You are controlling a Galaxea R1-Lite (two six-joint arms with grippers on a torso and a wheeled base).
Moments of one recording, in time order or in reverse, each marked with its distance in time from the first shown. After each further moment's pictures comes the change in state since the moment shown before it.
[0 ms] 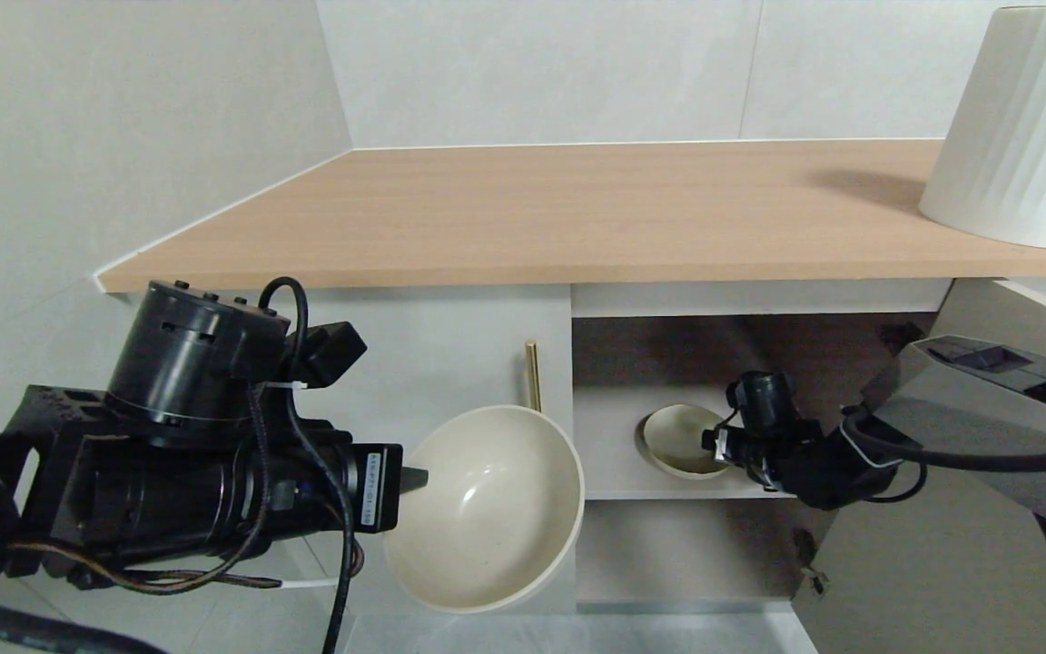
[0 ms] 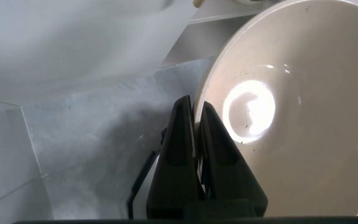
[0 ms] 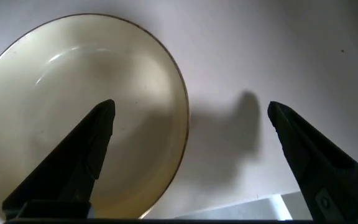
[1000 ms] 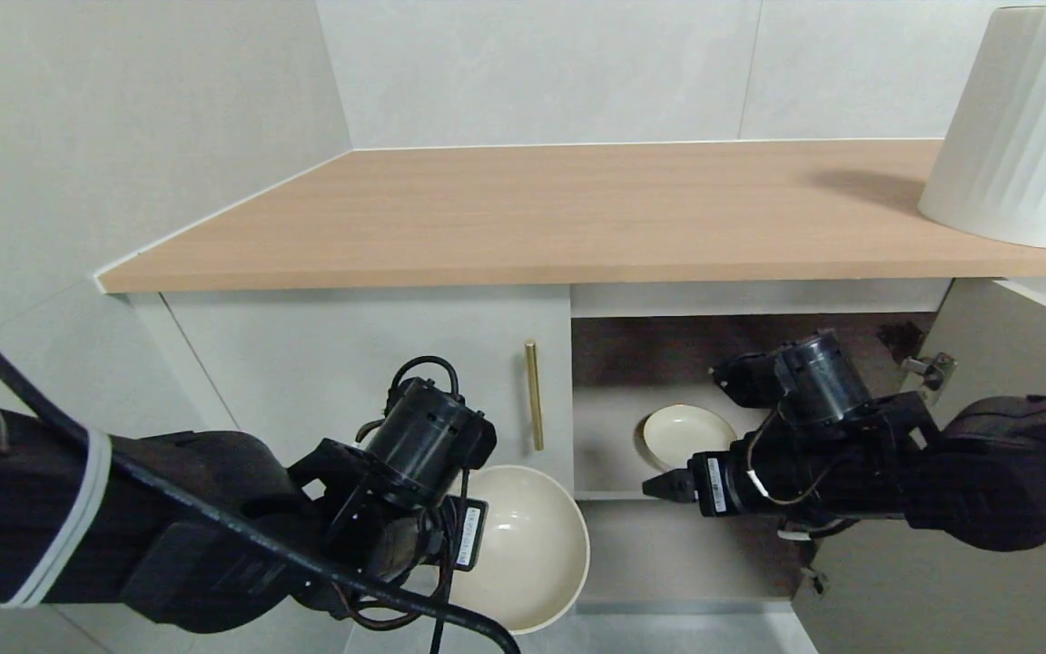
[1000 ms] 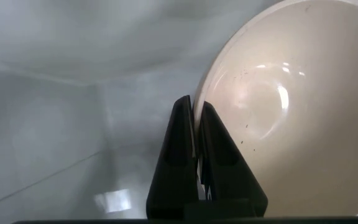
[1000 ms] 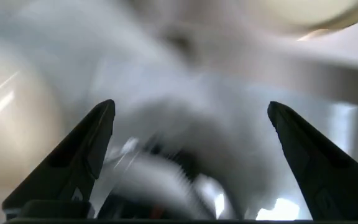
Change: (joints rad) left arm -0.171 0.318 -0.047 -0.007 0.468 -0.019; right arm 0.282 -0.601 0.276 0.417 0.462 -0.015
